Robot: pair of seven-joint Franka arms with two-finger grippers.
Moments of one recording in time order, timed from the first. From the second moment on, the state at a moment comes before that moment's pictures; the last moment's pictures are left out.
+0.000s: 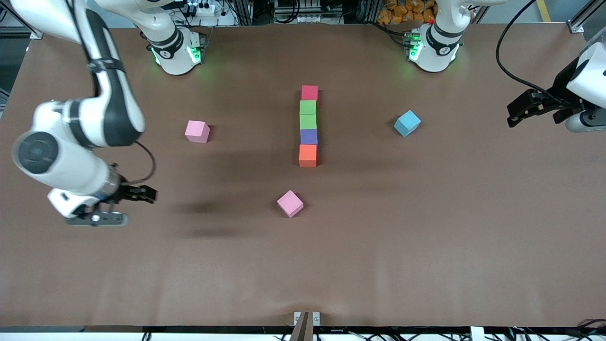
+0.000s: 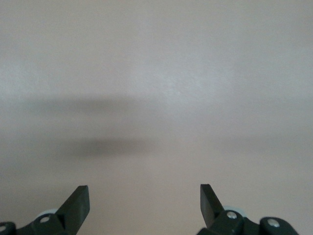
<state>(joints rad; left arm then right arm) -0.14 0.03 0.01 -1.46 0.04 1.51 -0.20 0.19 0.33 -0.12 -1.62 -0.04 1.94 0.07</state>
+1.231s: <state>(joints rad) -0.14 0.03 0.00 -1.47 0.04 1.51 -0.20 0.04 0.00 -0.04 -1.41 -0.01 1.49 -0.01</state>
